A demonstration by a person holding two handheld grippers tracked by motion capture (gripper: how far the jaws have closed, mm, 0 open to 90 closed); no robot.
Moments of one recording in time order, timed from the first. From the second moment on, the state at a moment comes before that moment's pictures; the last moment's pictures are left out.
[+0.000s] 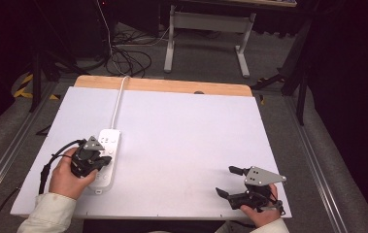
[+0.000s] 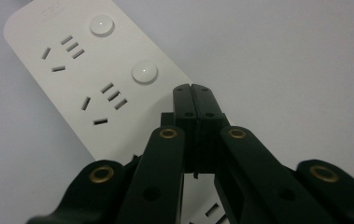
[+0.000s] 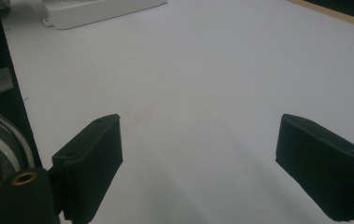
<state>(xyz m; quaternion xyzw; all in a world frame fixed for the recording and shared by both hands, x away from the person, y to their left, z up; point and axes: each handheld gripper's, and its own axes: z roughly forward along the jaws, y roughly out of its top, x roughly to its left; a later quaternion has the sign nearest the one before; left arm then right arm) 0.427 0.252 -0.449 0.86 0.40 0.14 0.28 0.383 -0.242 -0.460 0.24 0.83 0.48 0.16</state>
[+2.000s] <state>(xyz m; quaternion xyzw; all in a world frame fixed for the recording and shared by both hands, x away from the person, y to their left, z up) 0.411 0.267 -0.427 0.82 0.38 0.17 0.40 0.383 -0.242 -0.460 0.24 0.83 0.48 0.16</state>
